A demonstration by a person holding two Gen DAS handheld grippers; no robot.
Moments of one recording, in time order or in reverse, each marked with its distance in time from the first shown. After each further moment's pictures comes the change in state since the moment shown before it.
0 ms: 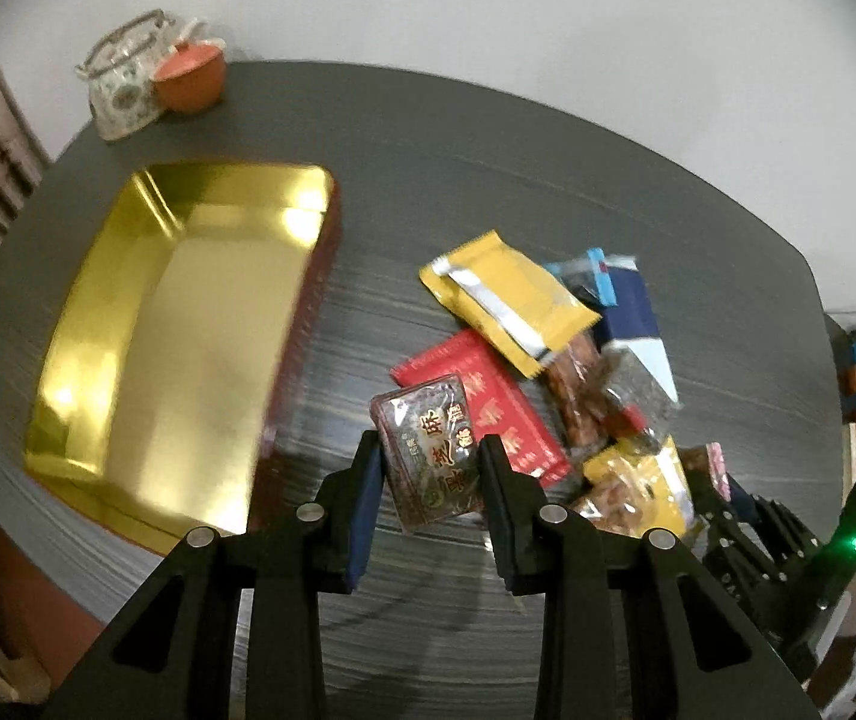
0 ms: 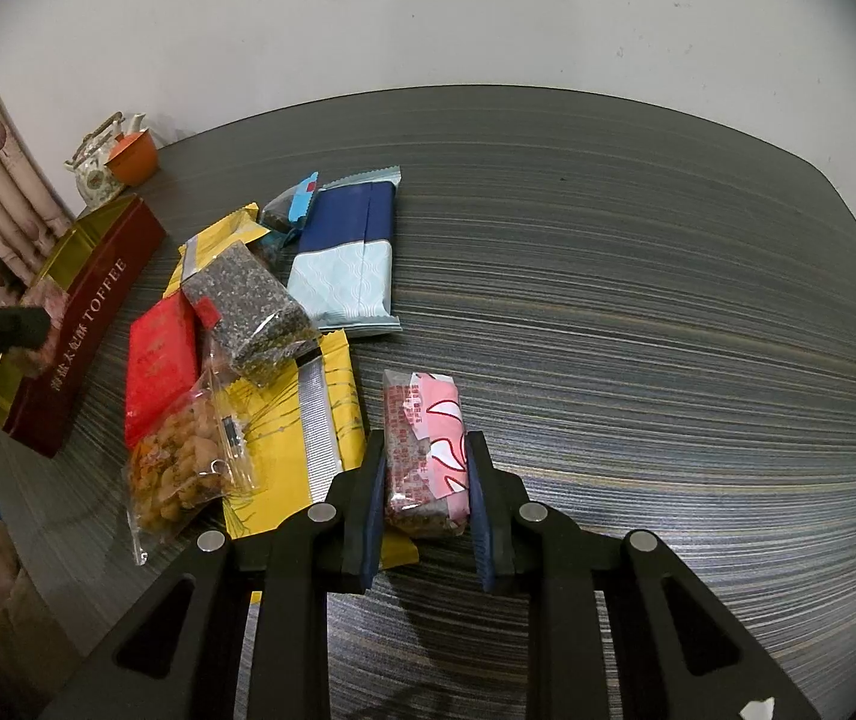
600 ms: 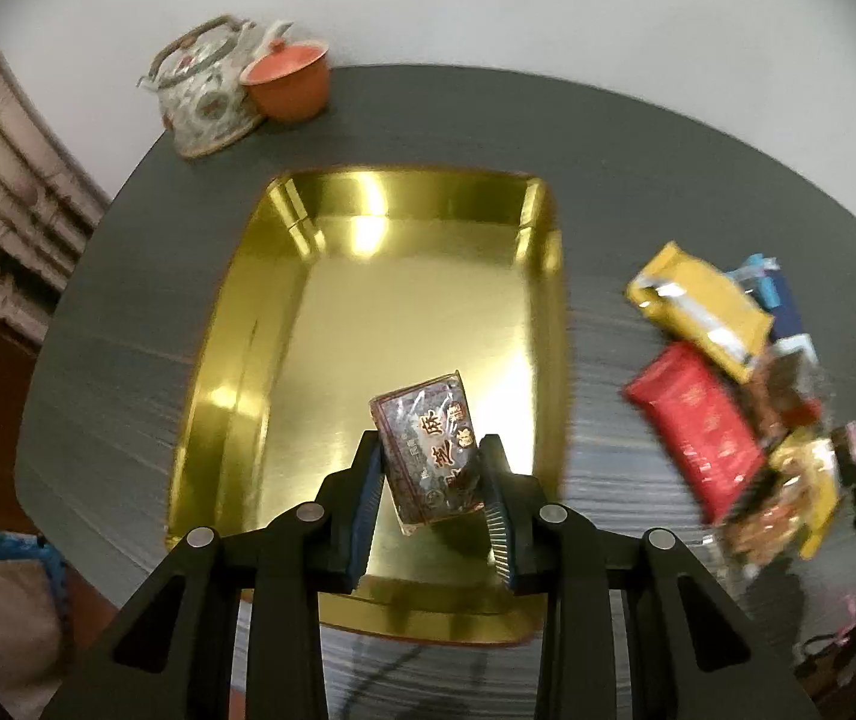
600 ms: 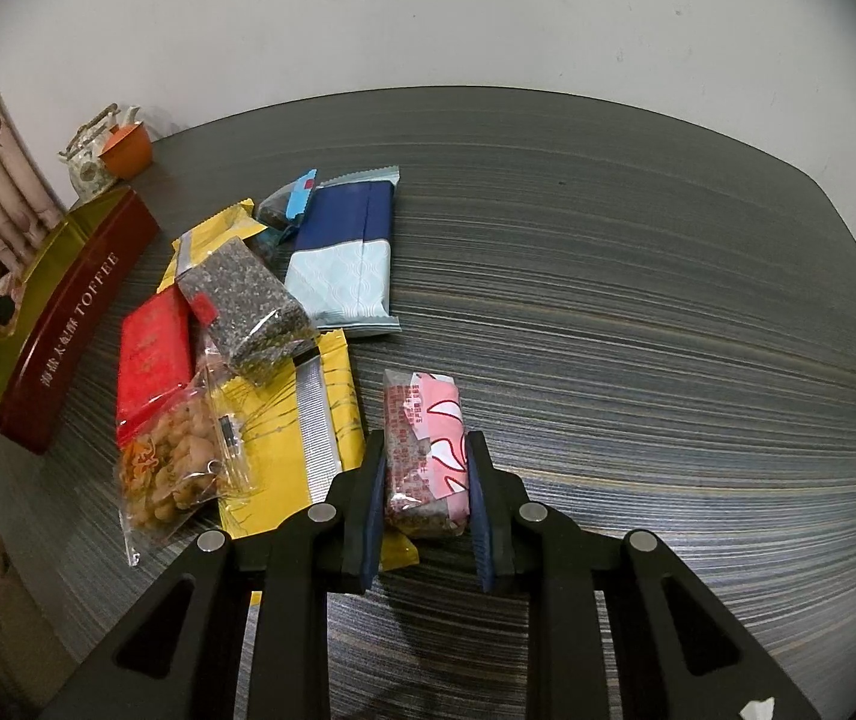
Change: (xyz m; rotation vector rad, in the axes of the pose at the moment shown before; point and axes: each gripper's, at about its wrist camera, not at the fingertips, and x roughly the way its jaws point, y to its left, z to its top) left arm 0.011 0.111 0.010 0.073 0.000 0.161; right arm 0.002 0.006 0.001 -0.011 0.003 -0.039
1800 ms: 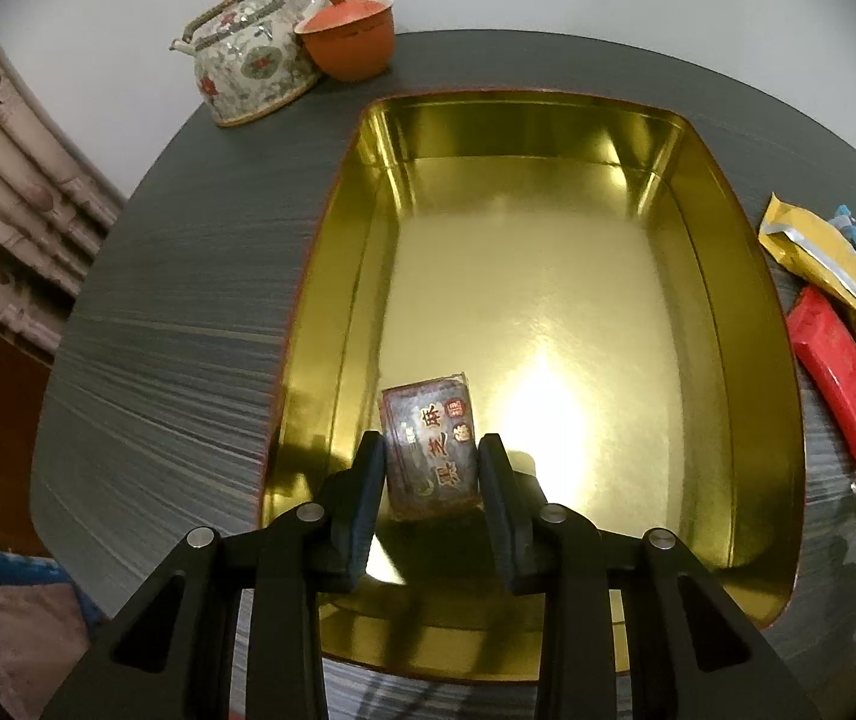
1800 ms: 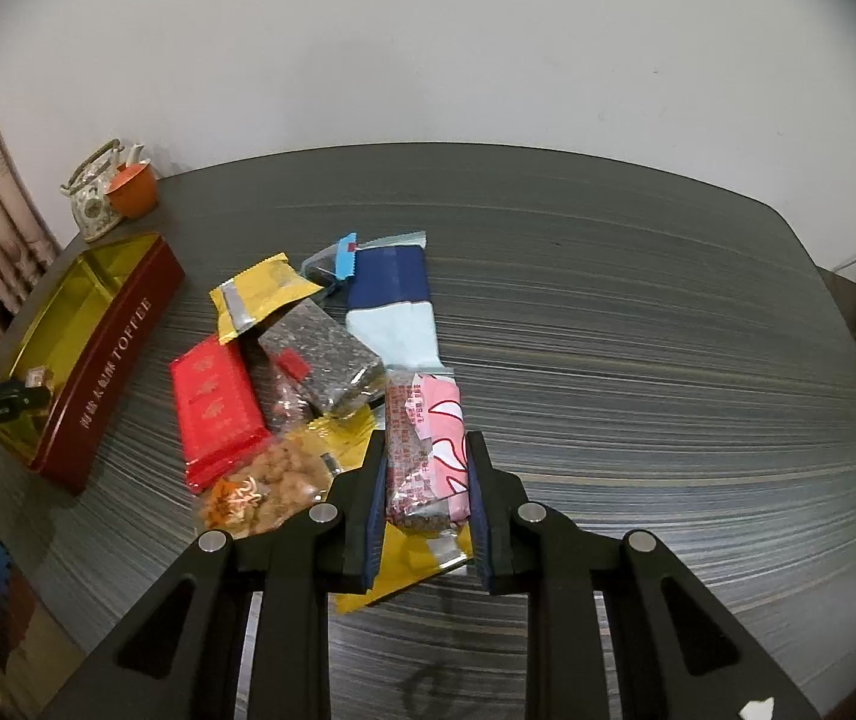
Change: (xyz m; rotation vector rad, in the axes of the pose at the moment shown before) left arm 0.035 0.058 -0.017 0.052 -0.023 0.073; right arm -0.049 0.039 0.005 0.030 -0.085 -0.061
